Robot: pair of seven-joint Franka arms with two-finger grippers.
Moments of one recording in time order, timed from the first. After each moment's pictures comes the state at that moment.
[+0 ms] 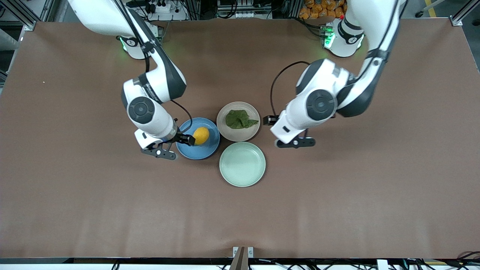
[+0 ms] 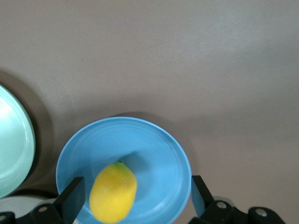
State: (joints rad) left arm -0.45 0.49 -0.16 -1.54 -0.18 1.86 -0.59; right arm 0.46 0.46 -0.01 -1.79 0.06 2.20 0.68
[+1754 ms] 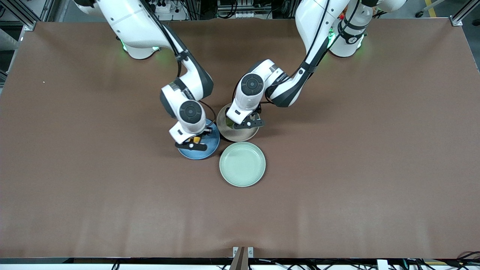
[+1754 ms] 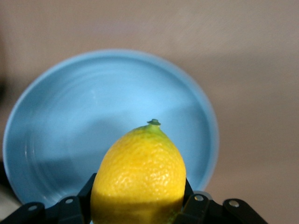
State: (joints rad) left arm -0.73 0.65 -0.15 -1.71 -0.13 2.35 -0.92; right arm 0.57 0.54 -0.02 -1.76 -0.04 2.08 0.64
